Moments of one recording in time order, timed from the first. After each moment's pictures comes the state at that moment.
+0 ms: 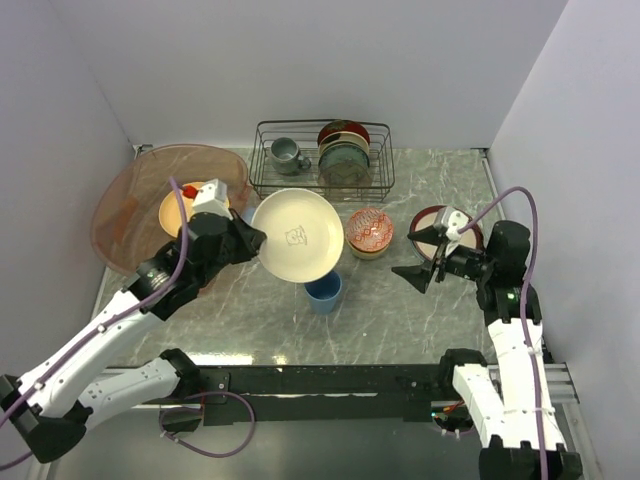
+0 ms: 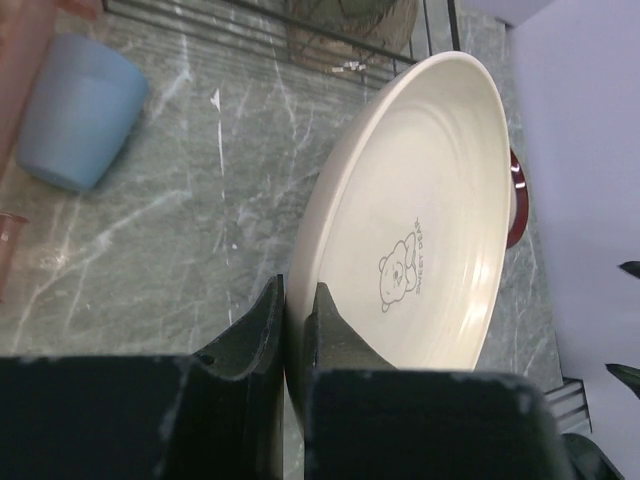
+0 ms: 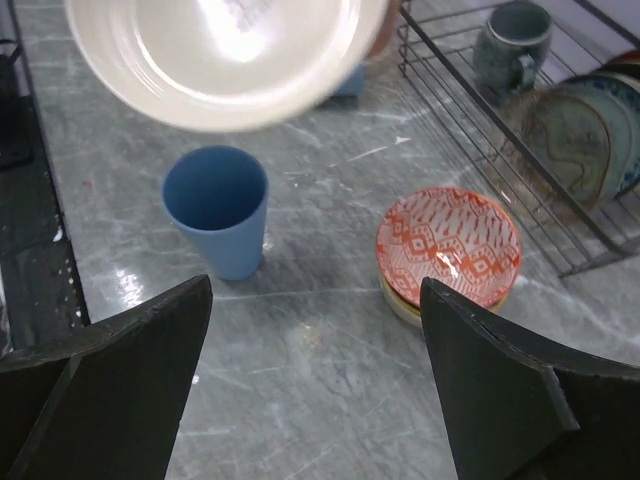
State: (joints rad) left arm -0.73 0.91 1.01 -0.52 -0.30 -0.78; right arm -0.07 0.72 0.79 -0.49 -1.10 -0.46
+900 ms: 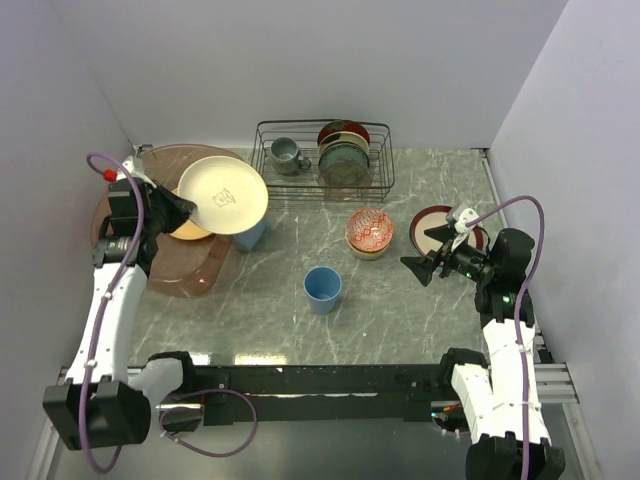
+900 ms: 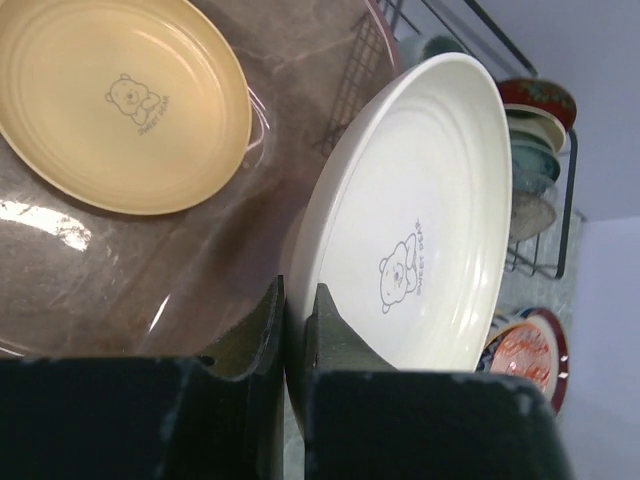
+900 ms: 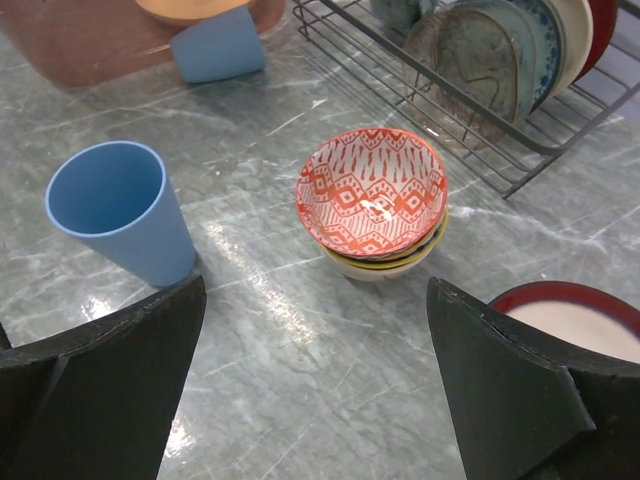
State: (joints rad) left arm 0.07 1.03 1.01 -0.43 0.13 -0.66; right arm -0.20 0.69 0.64 -0.28 -1.00 -0.30
